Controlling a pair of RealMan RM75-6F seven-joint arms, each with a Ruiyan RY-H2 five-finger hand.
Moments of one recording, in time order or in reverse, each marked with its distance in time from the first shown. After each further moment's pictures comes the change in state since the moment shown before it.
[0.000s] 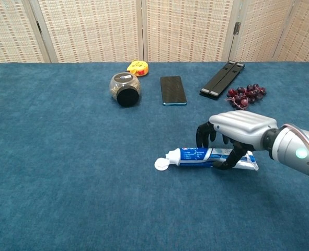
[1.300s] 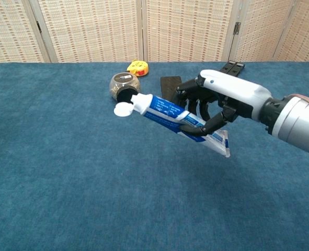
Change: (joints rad) left arm -0.212 0.096 -0.103 -0.156 0.072 -0.179 -0.227; right arm 0.016 0.043 0.010 -0.018 -0.366 0.173 0.716
